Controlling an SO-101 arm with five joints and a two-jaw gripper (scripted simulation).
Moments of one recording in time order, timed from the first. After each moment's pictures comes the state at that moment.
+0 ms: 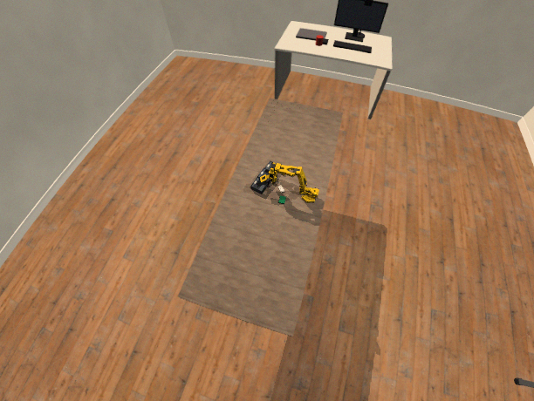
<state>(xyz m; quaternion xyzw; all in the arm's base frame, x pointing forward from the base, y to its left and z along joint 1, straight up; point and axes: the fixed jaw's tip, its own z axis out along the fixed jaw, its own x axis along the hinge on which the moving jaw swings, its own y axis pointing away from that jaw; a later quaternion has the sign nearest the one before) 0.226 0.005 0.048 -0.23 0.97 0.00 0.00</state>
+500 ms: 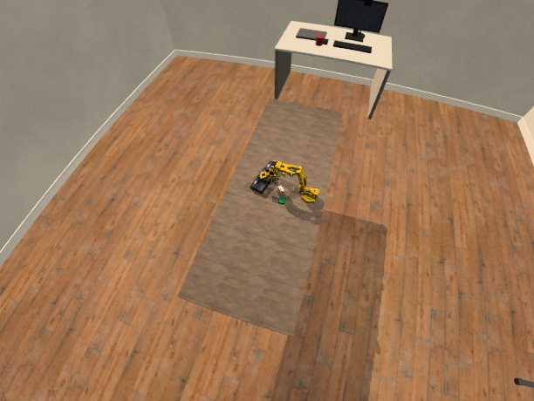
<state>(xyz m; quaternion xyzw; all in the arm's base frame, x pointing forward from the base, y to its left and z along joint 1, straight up) 0.233 -0.008 0.054 -0.18 0.98 -0.01 0.02</state>
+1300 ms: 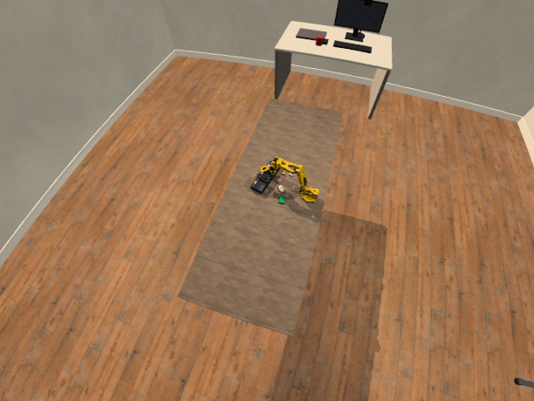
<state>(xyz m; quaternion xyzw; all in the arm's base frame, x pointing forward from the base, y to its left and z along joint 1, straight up) 0.243 -0.037 0.062 -0.08 1.00 -0.01 0.05</state>
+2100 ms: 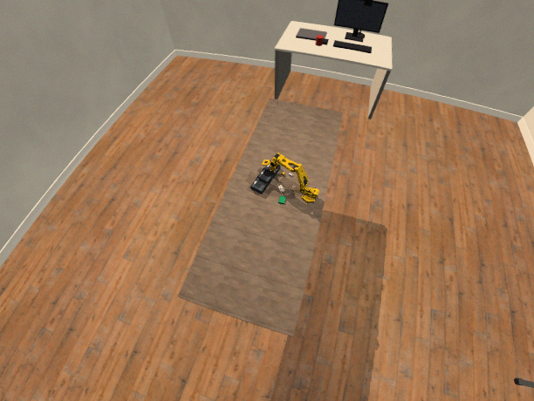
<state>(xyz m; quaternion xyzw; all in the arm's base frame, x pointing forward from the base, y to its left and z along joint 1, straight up) 0.252 -0.074 0.061 0.06 1.00 -0.02 0.07</state>
